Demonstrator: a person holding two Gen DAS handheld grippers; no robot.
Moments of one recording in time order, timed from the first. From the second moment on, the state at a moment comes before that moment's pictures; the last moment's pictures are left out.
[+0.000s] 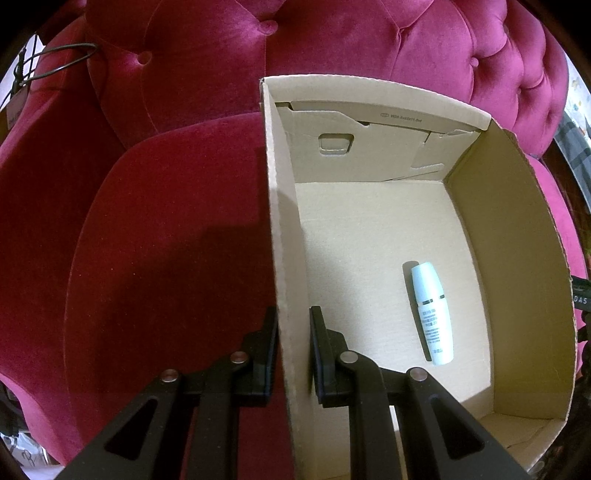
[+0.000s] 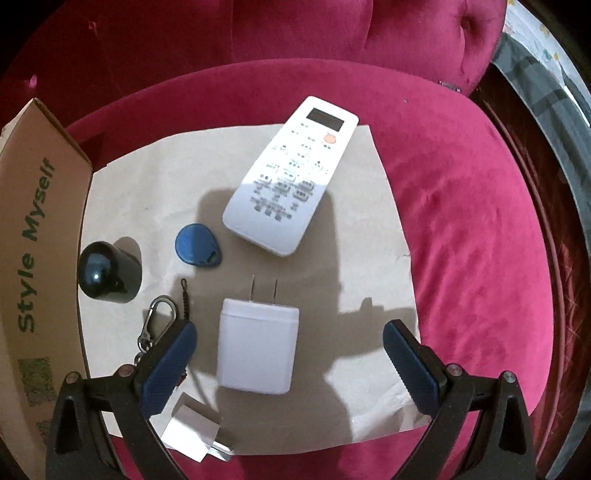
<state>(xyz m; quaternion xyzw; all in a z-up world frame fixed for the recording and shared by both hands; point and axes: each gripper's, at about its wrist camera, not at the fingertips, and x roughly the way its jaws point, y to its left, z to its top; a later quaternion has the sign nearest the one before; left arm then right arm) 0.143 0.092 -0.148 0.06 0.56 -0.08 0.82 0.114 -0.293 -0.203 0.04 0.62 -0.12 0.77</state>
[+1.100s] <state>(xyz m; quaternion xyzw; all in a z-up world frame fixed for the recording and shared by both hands) 0.145 0.092 -0.151 0.05 0.57 -0.07 0.82 0.107 -0.273 -0.175 0.07 0.62 -0.09 0.78</state>
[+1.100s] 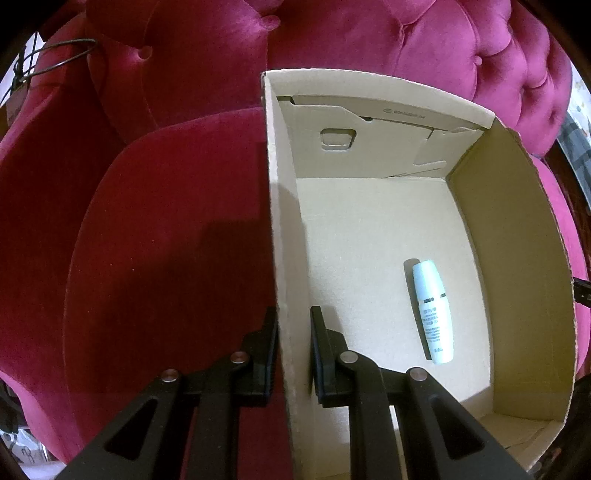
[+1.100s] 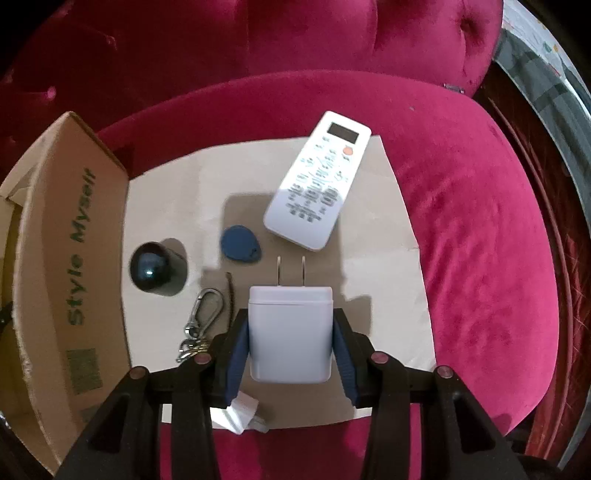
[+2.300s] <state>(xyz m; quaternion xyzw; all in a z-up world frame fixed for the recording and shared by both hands) 0.145 0.099 -0.154 0.05 0.56 -0.08 0.82 0.126 -0.118 -0.072 0.00 0.57 0.05 0.82</state>
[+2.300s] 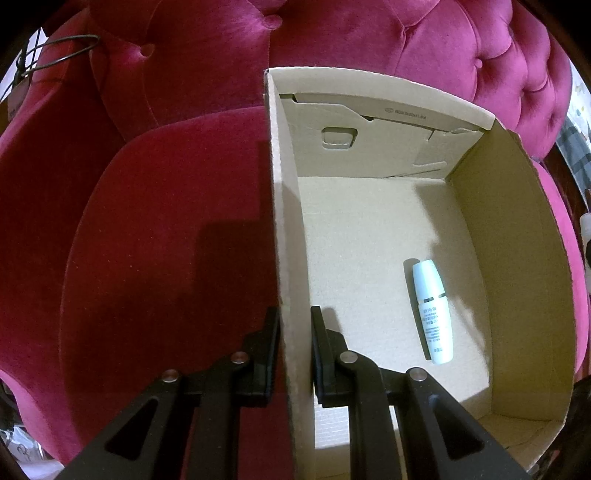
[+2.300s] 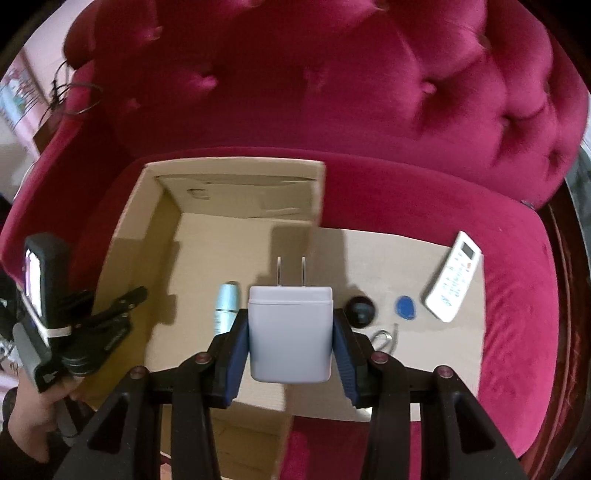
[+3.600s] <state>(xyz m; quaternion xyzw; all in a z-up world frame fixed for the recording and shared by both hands) 0.145 0.095 -0.152 0.05 0.56 -0.08 0.82 0.155 -0.045 -0.184 0.00 0.64 0.07 0.77</state>
